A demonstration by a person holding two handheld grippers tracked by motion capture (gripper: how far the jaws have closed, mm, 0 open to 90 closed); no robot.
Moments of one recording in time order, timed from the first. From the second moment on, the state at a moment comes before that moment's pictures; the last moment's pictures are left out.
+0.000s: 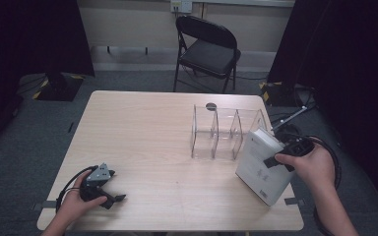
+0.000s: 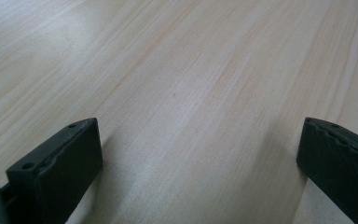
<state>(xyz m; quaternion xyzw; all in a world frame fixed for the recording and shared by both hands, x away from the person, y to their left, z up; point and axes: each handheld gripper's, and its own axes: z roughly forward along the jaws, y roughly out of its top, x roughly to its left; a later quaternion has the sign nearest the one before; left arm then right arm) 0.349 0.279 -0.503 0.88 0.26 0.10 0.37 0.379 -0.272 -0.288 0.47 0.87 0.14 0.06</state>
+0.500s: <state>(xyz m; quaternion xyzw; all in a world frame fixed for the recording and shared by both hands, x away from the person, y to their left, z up) 0.350 0.278 -0.503 0.88 0.26 0.10 0.37 0.386 -0.280 -0.287 0.49 0.86 0.14 0.06</state>
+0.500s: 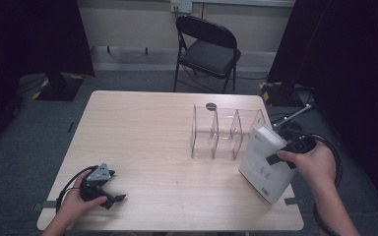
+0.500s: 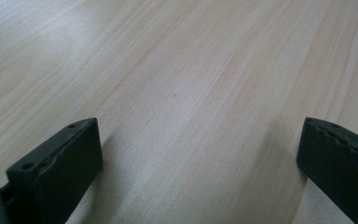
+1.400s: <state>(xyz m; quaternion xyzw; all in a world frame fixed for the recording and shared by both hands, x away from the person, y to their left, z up) 0.350 0.278 -0.503 0.88 0.26 0.10 0.37 0.404 -0.282 -0.284 0.53 0.84 0.12 0.07</state>
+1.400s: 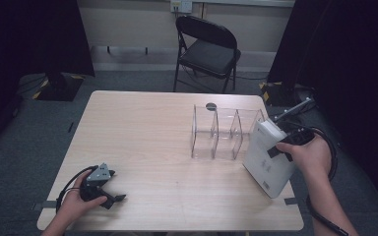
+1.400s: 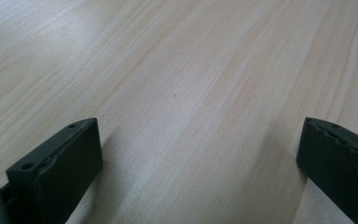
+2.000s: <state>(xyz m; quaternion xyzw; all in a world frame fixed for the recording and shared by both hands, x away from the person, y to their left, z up) 0.350 0.278 -0.503 0.88 0.26 0.10 0.37 0.413 -0.279 -0.281 0.54 0.82 0.13 0.08</state>
